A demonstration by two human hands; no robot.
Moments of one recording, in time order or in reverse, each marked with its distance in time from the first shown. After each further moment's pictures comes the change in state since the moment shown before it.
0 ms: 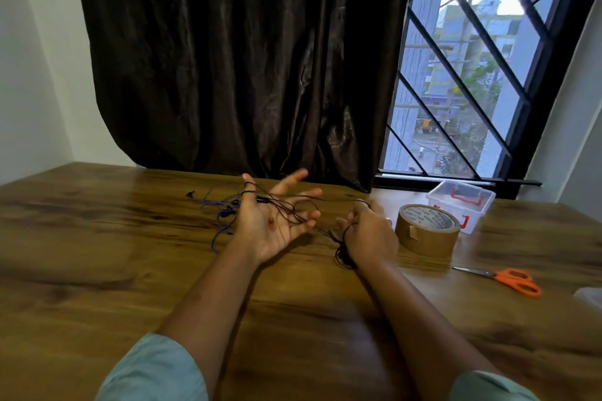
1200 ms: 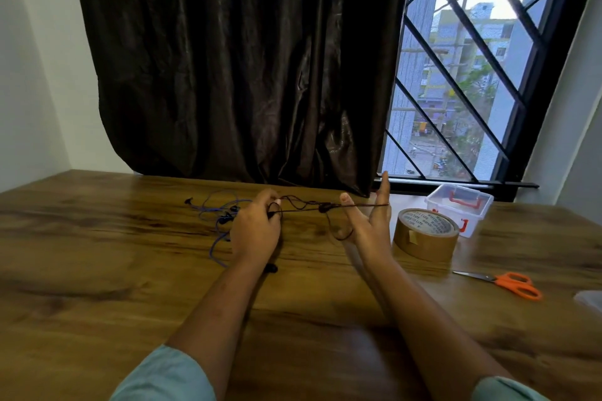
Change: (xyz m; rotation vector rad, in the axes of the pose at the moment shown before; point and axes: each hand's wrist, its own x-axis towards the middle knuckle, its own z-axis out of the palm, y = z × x) left_hand 0.001 -0.008 -0.008 1.582 0.719 0.534; right_hand 0.006 -0.010 -0.001 1.025 -0.011 0.109
